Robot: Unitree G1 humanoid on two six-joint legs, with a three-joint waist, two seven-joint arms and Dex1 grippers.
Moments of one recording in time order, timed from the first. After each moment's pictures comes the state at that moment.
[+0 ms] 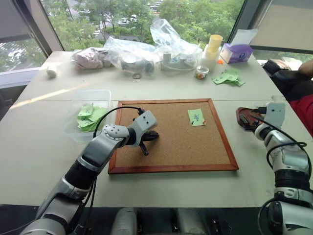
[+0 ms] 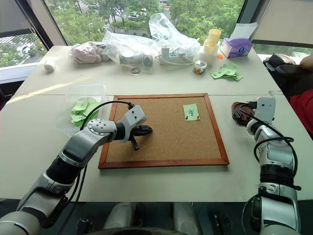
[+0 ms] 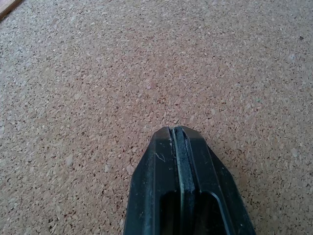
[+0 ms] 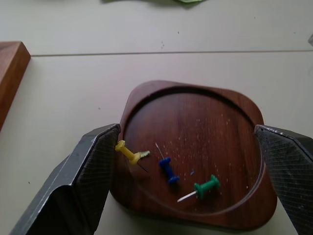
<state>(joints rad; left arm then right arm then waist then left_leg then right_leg) -0.55 0.45 -0.38 -0.17 -0.16 0.81 -0.72 -0.42 -0.59 -0.34 0.39 0.26 0.43 0.26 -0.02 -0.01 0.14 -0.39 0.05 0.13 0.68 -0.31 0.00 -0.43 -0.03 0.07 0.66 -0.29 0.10</state>
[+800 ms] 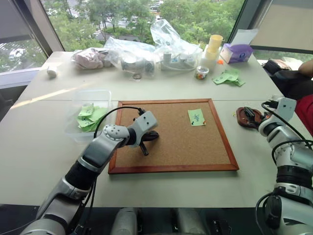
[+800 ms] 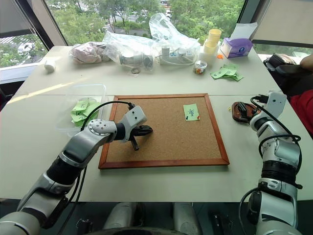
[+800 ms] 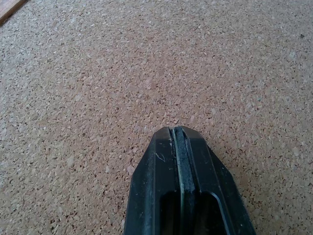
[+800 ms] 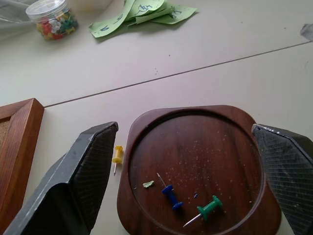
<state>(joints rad) -0.54 0.45 -0.38 -0.17 -0.14 0.80 -0.72 -0.46 -0.57 -0.44 0.35 0.38 0.48 0.29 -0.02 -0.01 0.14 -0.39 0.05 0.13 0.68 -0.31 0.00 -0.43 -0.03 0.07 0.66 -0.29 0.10</state>
